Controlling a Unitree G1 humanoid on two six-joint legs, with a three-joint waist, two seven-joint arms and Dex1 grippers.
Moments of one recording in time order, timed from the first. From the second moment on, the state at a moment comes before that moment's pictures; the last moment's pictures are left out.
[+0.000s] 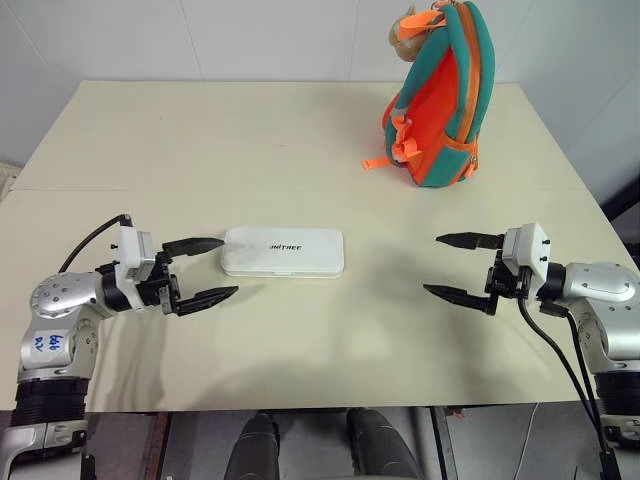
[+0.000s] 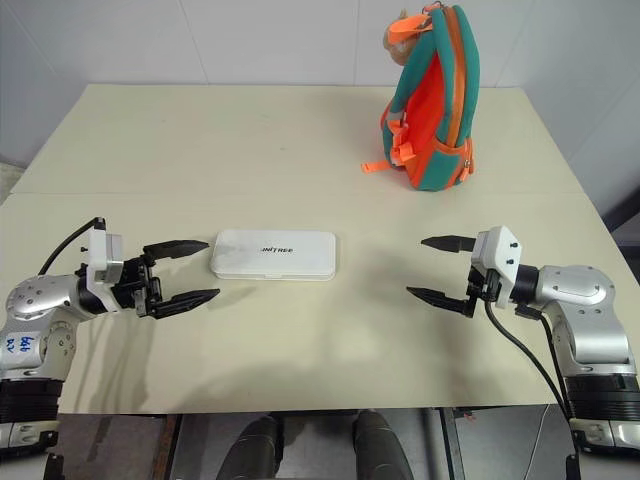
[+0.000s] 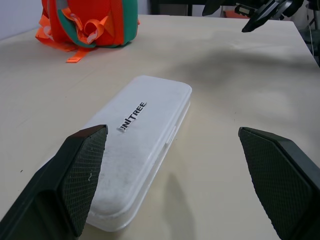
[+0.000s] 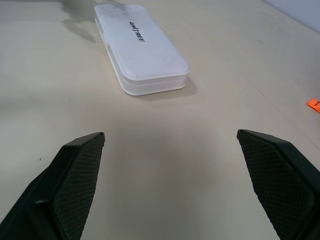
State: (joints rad) left arm -0.29 0.72 0.23 0.13 -0.52 0.05 -1.24; right arm -0.33 -0.77 -0.12 0.08 0.41 0.00 1.24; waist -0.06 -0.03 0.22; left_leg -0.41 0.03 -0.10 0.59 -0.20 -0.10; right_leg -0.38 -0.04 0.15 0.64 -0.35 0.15
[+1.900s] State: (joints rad) left arm -0.85 0.90 -0.10 0.81 -0.38 1.03 -1.43; right arm -0.86 -0.48 0.21 0.05 0.39 1.14 0.84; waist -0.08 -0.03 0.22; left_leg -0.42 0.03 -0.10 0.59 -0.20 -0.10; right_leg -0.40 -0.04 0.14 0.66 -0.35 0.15
